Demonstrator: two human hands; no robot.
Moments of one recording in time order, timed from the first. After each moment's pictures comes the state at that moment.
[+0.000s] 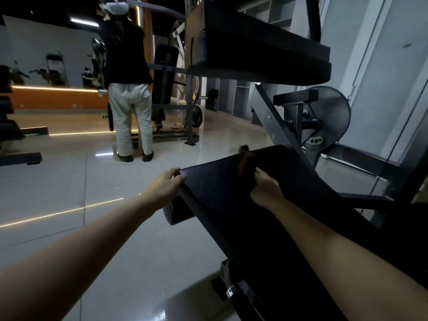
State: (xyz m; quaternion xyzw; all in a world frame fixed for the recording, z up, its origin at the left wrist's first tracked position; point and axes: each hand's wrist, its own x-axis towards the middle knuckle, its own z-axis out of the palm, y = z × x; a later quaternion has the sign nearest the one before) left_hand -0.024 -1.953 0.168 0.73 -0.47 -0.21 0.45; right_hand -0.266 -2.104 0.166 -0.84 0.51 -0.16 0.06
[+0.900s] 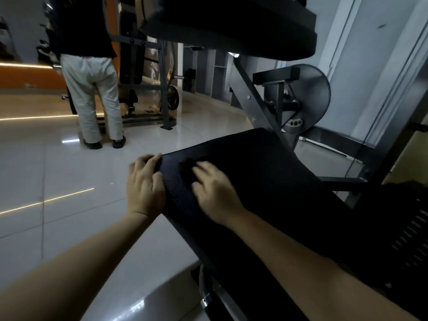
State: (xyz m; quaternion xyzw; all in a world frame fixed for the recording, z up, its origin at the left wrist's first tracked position) left_hand -0.050 -2.007 0.113 0.69 -0.50 0.09 0.51; right_hand -0.228 -2.069 0.129 -0.89 0.33 -0.31 0.08
